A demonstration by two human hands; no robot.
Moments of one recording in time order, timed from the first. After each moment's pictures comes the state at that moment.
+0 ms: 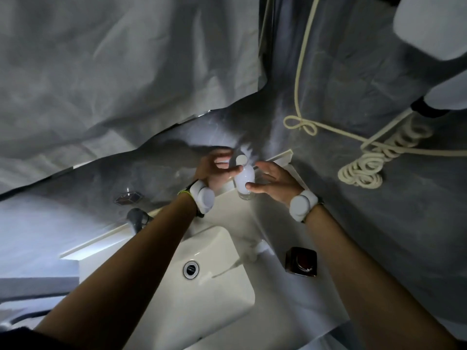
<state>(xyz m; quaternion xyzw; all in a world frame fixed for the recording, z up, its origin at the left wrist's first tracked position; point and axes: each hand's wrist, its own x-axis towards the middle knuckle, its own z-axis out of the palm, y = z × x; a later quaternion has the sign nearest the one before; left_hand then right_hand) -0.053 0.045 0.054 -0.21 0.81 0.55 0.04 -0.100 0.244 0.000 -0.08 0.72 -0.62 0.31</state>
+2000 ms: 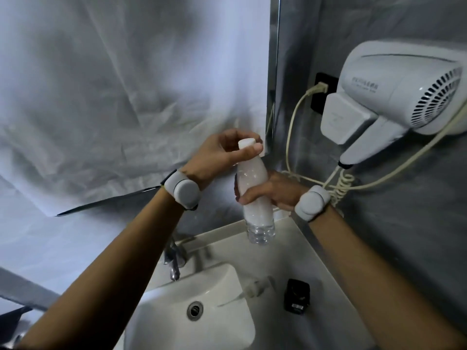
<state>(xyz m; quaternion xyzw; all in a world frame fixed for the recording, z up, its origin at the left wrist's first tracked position) 0.044 0.080 0.316 0.06 0.79 0.60 -0.09 -0.025 0.245 0.248 -0.36 0.66 -0.58 0.33</state>
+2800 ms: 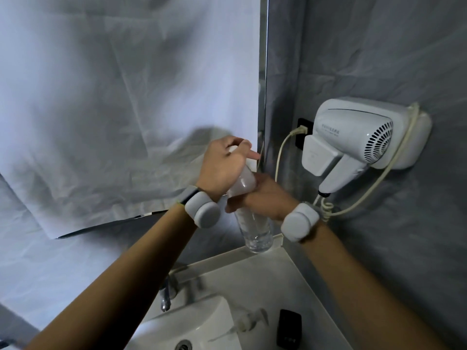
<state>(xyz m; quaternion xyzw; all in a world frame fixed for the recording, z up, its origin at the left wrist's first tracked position) 0.062 0.140 0.377 -0.06 0.80 0.54 -0.27 0.027 0.255 0.328 -0.29 0.78 -0.54 0.13</state>
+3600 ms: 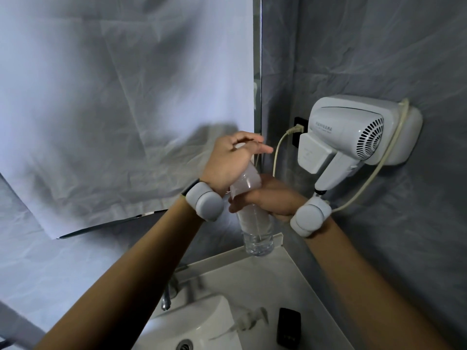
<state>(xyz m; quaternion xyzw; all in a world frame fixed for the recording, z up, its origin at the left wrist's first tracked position) 0.061 0.156 0.383 0.00 0.78 0.59 -0.21 0.022 0.272 0.330 -0.29 0.74 -0.57 0.21</state>
